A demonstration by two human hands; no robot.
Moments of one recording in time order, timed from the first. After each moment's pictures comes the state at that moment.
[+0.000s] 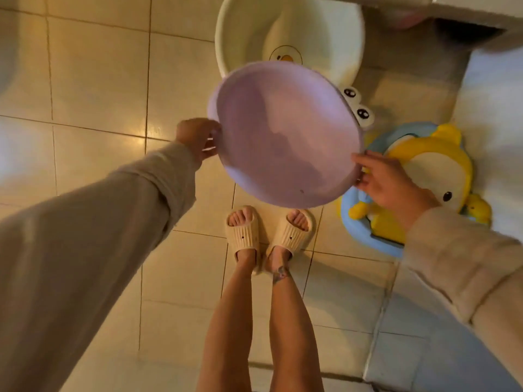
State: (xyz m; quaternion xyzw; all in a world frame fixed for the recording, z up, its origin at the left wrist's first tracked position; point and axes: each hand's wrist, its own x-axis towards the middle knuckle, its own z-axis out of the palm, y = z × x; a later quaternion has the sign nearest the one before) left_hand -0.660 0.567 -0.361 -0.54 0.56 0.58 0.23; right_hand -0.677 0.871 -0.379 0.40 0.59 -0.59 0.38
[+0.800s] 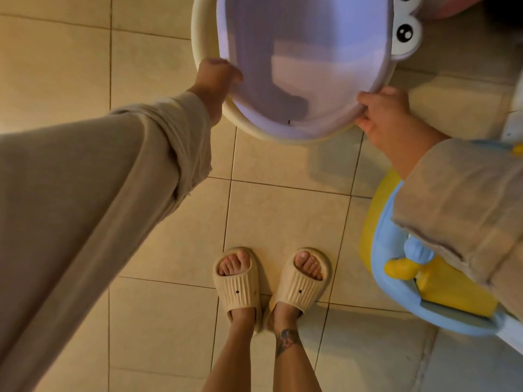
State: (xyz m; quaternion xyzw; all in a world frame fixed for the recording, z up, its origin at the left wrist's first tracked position) left_hand -0.783 0.571 -0.505 -0.42 0.67 0.58 0.19; right_hand -0.811 0.808 -0.531 0.40 0.66 -0.60 0.22
